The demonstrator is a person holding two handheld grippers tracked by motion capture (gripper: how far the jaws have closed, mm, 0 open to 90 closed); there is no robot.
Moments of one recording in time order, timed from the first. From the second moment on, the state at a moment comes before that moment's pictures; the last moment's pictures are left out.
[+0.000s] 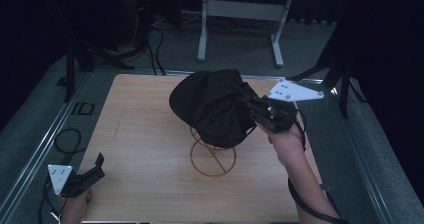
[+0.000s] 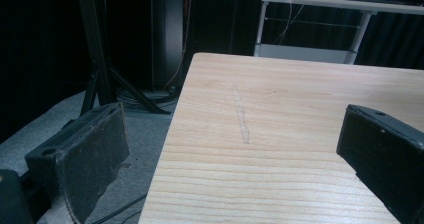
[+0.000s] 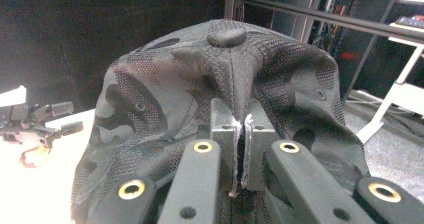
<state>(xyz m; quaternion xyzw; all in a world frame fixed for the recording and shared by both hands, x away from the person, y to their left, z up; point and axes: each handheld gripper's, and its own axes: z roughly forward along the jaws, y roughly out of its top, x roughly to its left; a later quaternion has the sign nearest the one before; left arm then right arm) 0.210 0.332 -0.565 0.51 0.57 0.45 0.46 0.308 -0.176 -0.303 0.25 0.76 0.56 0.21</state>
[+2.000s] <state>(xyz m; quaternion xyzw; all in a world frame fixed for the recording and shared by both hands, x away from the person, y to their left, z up) 0.210 0.332 -0.565 0.51 0.57 0.45 0.46 0.315 -0.196 -0.354 0.27 0.77 0.54 0.18</state>
